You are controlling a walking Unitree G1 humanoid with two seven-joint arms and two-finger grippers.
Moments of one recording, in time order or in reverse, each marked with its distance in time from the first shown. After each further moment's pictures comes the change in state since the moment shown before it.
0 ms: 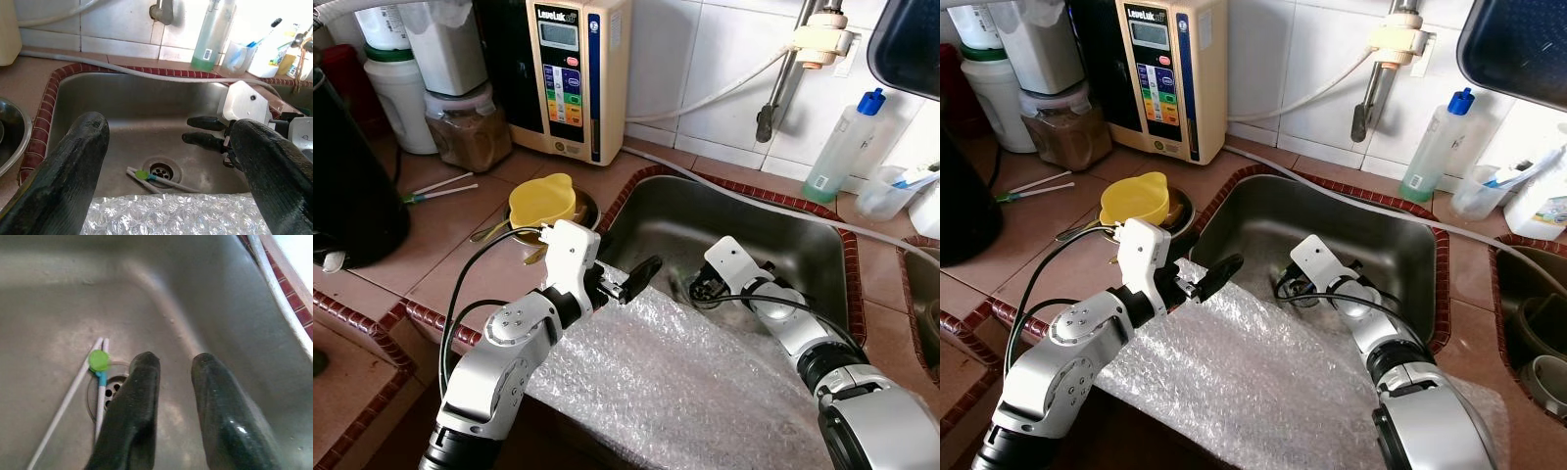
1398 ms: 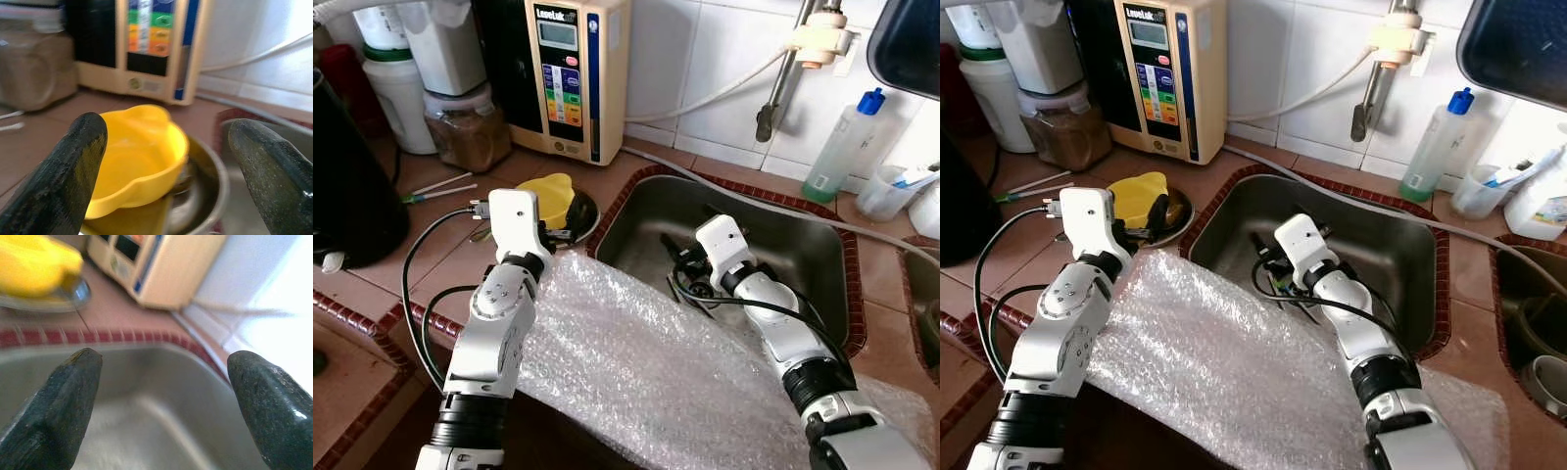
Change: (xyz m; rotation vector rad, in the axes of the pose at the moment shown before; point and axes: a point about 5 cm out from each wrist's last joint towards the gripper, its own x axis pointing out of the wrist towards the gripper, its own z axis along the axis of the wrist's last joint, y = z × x) left arm 0.001 0.067 0.014 0.070 -0.150 0.623; right arm -0.018 0.017 0.068 0.159 -0.519 0.012
